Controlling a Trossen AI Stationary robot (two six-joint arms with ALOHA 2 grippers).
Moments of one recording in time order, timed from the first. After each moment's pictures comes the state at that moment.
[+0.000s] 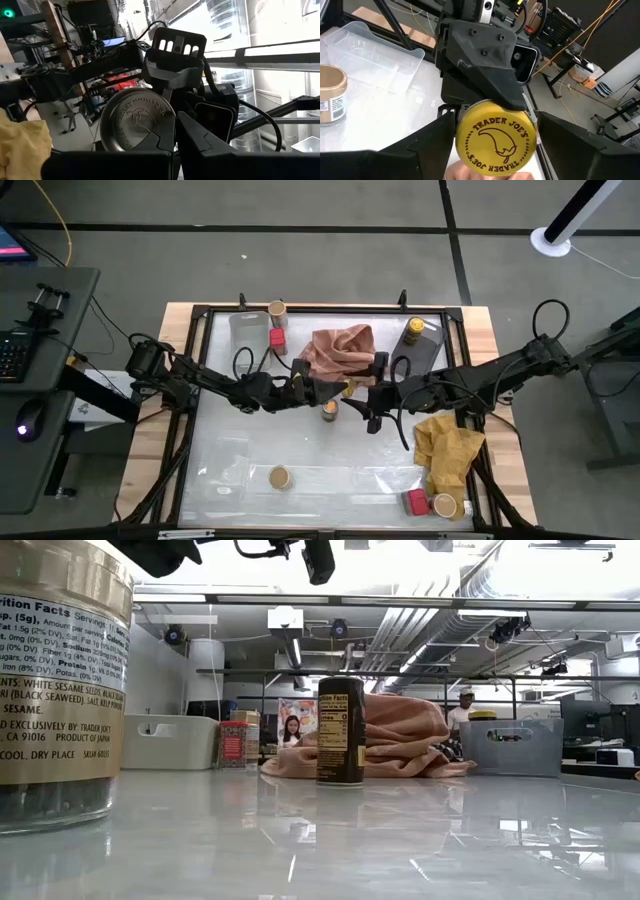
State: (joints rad) left arm -0.18 1.71 0.92 1.16 -0.28 -1.25; right arm 0.34 1.32 1.17 -0.20 0.56 -0.34
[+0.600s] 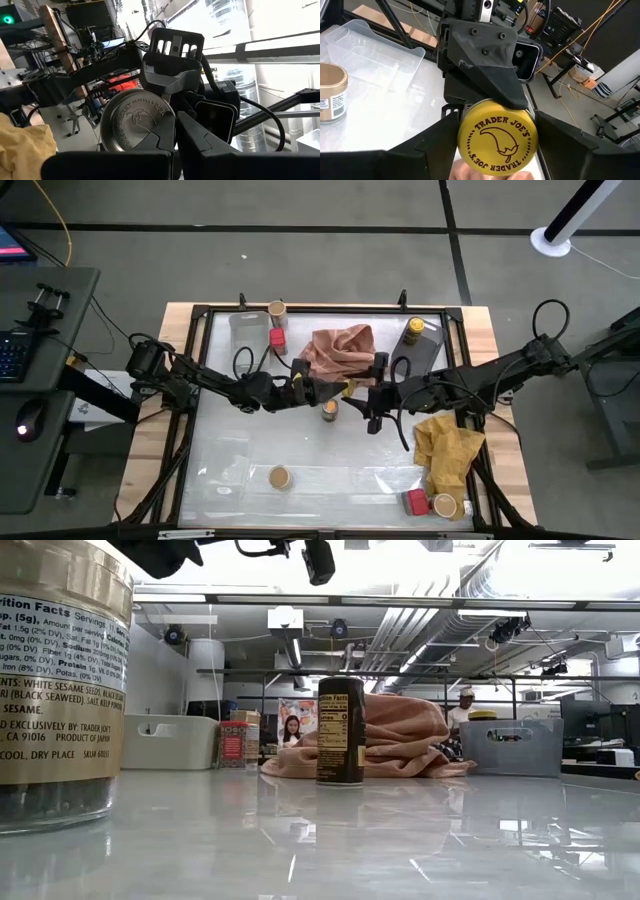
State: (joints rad) left arm -0.18 1.71 0.92 1.17 -0.27 -1.20; right arm 0.34 1.32 1.17 -0.21 0.56 -0.34
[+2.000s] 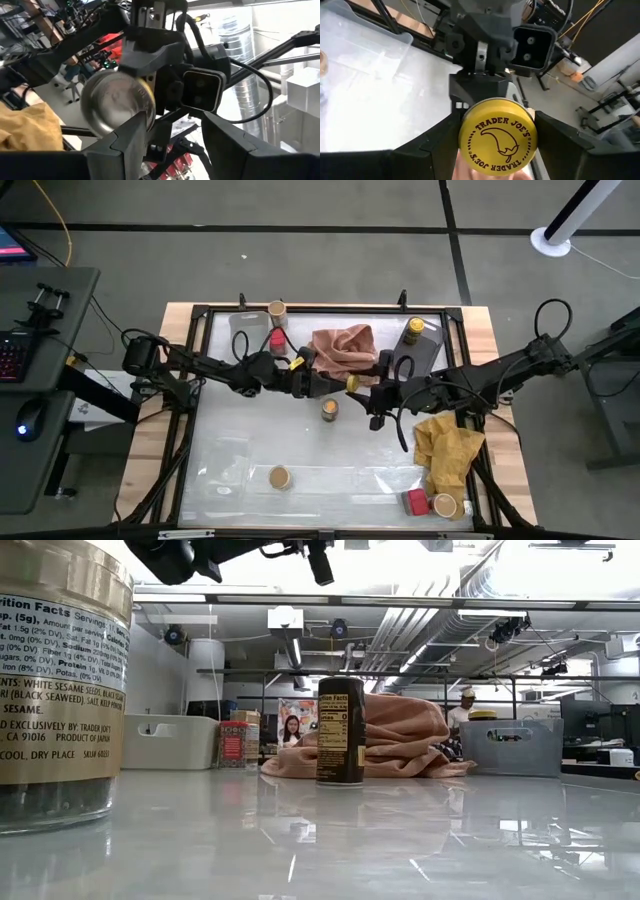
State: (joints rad) left arm -0.05 1.66 0.92 1.06 0.15 -1.14; right arm 0.34 1.30 1.17 -0.27 0.65 -0.36
